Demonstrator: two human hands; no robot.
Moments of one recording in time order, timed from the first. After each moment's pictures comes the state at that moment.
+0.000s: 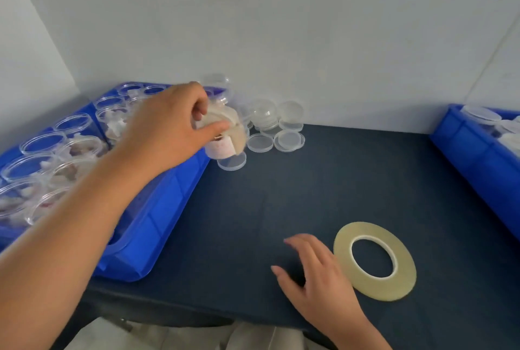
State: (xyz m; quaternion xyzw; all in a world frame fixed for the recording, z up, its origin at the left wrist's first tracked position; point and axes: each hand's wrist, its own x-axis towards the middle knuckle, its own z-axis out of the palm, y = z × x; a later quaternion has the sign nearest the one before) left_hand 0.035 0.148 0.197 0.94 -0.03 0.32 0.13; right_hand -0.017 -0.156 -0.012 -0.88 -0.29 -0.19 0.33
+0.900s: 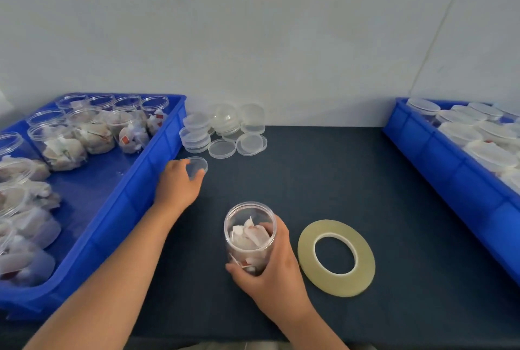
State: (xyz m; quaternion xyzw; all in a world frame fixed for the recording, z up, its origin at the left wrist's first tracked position) left_hand 0.141 0.122 0.023 0.94 0.16 0.13 0.26; right_hand -0.008 -0.136 -0.012 -0.81 -0.14 -0.08 0.56
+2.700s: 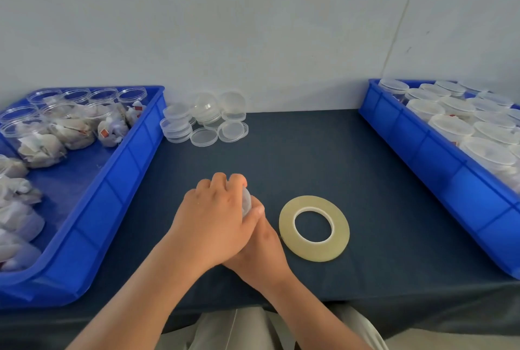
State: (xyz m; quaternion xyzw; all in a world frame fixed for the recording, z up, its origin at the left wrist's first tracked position) left_hand -0.011 -0.023 0.103 0.99 -0.09 0.09 0.01; right_hand -0.003 -0.130 -0.013 -0.83 -0.18 -0.10 0.51
